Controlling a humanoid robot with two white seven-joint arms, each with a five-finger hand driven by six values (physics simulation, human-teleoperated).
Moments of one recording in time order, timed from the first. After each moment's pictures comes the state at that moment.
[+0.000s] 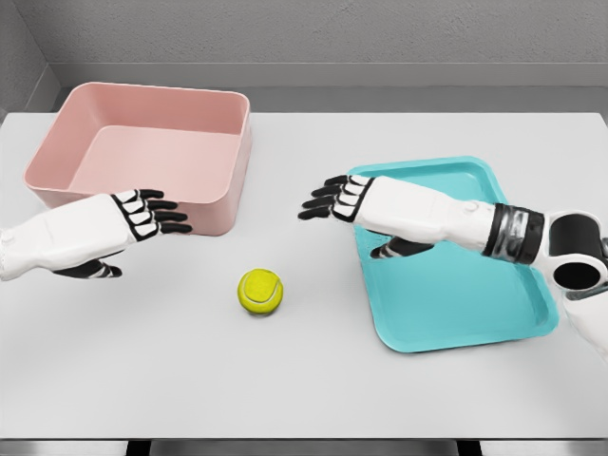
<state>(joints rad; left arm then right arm) -0.19 1.04 -0.36 -1.80 -0.45 -0.61 -0.24 -0.37 -0.57 0.32 -1.72 0.31 -0.61 0.61</state>
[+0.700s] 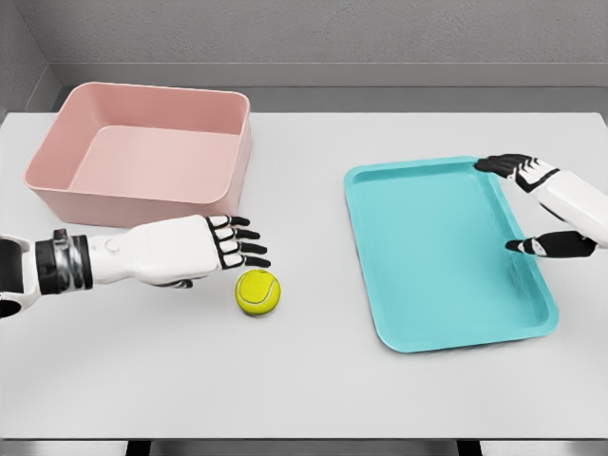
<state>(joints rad) -0.47 0.87 -0.69 -1.80 -0.59 -0.61 -0.30 -0.03 -0.60 -0.20 -1.68 0.16 -0.61 0.61</state>
